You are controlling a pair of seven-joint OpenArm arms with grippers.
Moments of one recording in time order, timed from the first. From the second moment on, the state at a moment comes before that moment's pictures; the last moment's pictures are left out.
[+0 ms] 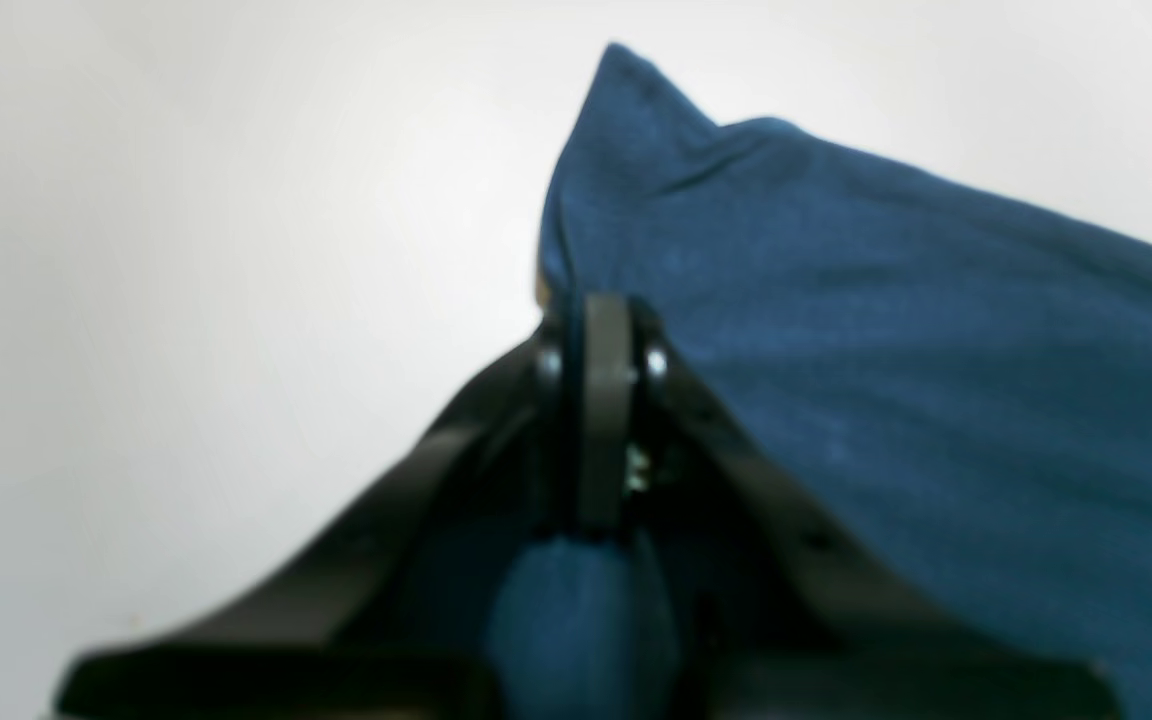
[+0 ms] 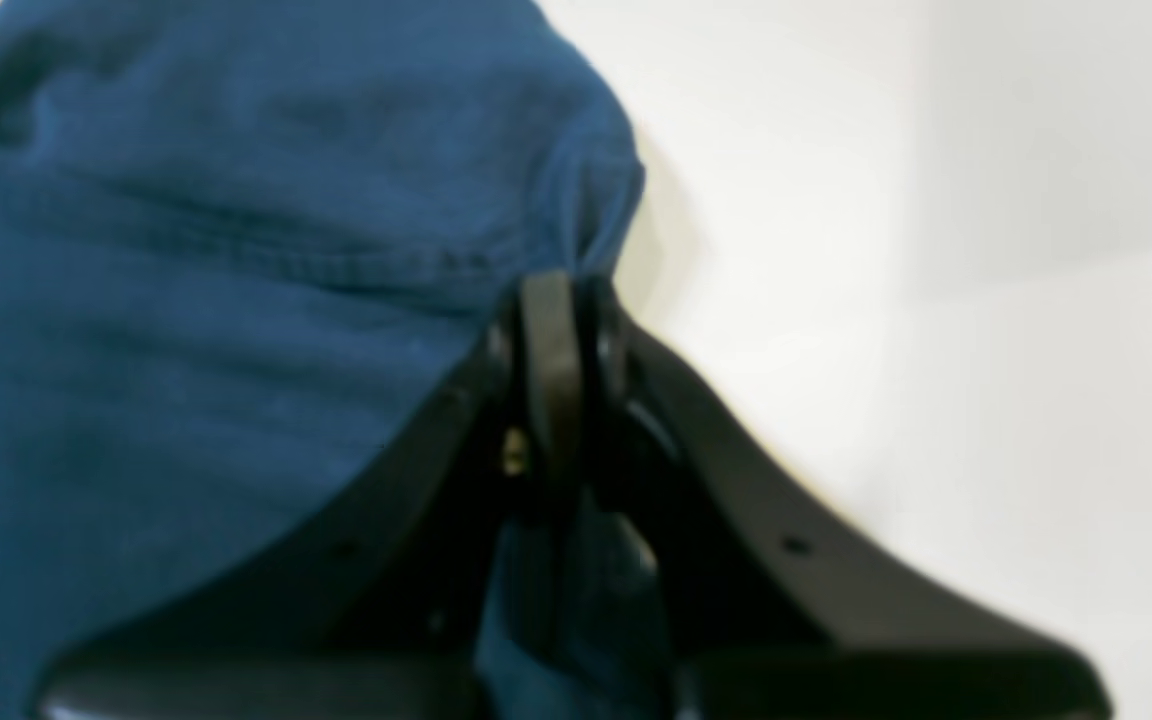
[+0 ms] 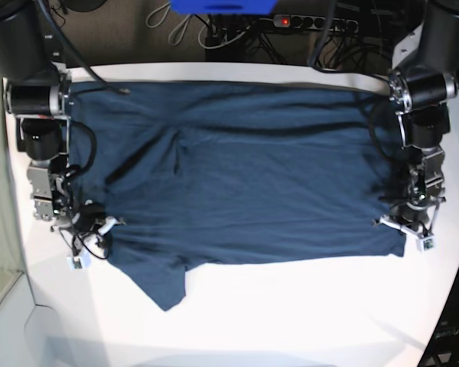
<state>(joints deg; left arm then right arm) -30.3 -18.7 -13.7 27.2 -6.2 -10.1 7.7 32.0 17.0 0.2 31.0 6.8 25.3 -13.4</state>
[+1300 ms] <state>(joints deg) -10.5 -14.9 -24.3 73.6 -14.8 -10.7 35.7 -5.0 17.7 14.5 96.6 5.9 25.4 -31.4</state>
